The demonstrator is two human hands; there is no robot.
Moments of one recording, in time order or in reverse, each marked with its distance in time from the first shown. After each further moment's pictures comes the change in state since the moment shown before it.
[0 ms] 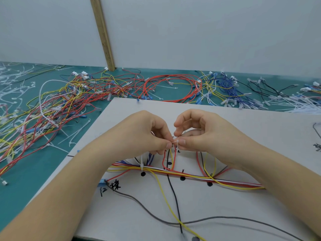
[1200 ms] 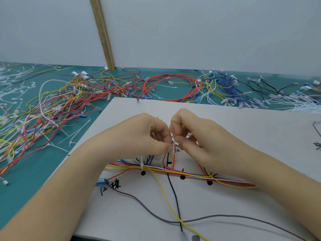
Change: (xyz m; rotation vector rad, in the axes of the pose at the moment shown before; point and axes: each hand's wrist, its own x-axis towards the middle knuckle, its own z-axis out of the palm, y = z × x) left_hand -0.001 -0.004 -0.002 0.023 -0.107 0.051; right_hand -0.009 -0.004 0.007 -0.701 -0.064 -0.478
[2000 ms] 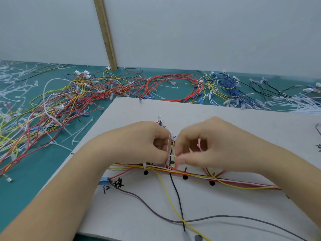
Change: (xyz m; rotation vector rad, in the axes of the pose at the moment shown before) left_hand -0.003 -0.005 0.001 0.251 -0.113 -0.032; right_hand 0.001 -0.008 -0.016 0.047 -0.218 0.097
